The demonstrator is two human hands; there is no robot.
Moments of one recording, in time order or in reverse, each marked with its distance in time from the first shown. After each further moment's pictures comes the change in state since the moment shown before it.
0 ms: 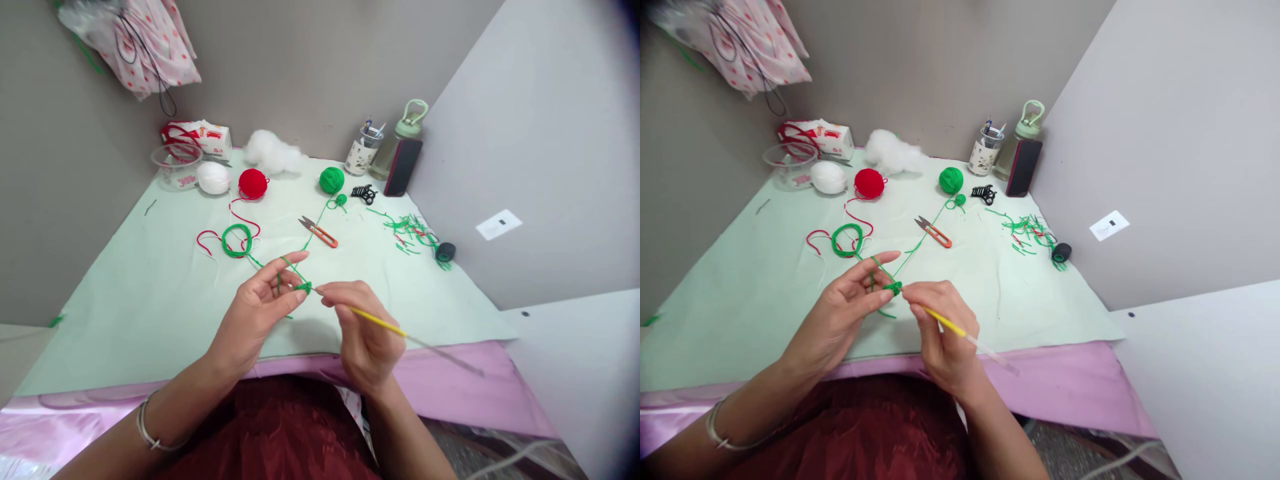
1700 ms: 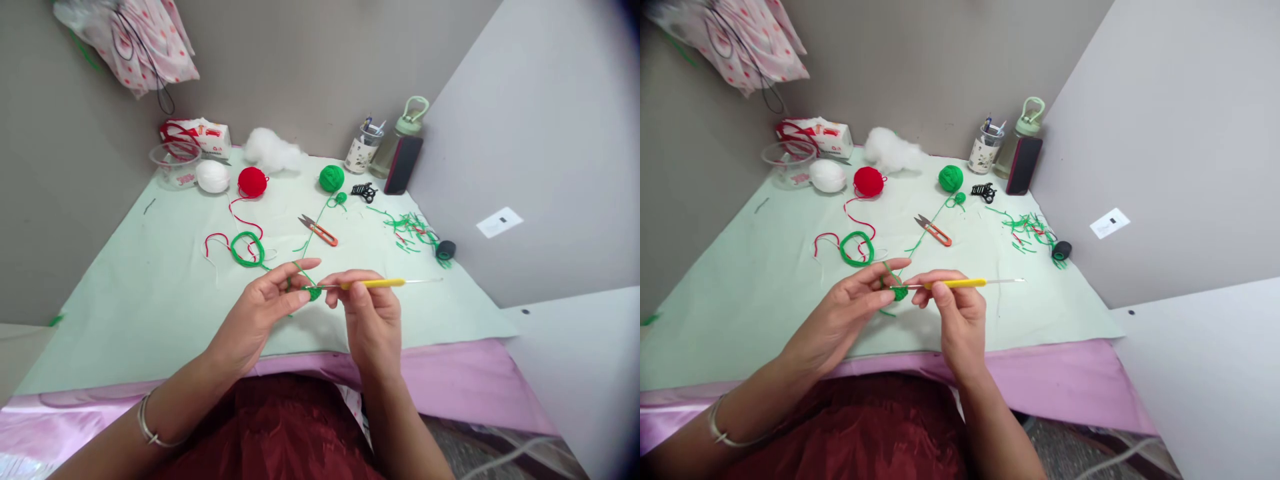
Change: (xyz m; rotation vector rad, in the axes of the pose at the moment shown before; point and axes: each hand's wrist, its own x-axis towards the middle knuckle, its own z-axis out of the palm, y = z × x) left_hand -0.001 0.005 0.003 -0.039 -0.072 -0.118; right_hand 0.004 0.010 0.005 0.516 0.128 0.490
